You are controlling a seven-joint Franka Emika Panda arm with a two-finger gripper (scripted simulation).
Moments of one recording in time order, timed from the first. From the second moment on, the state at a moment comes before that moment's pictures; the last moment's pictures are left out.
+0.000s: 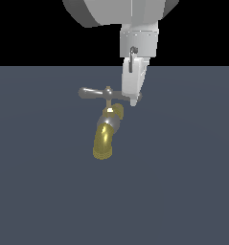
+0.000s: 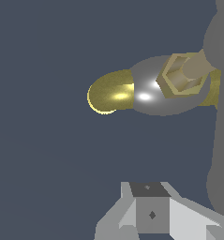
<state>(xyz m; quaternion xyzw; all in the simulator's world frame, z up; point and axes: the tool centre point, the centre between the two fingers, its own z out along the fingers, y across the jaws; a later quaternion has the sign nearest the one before) -0.055 -0.057 0.196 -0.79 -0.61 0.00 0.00</state>
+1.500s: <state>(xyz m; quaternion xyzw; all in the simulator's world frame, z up) -0.010 -0.076 0.196 -0.79 -0.61 0.00 0.00</state>
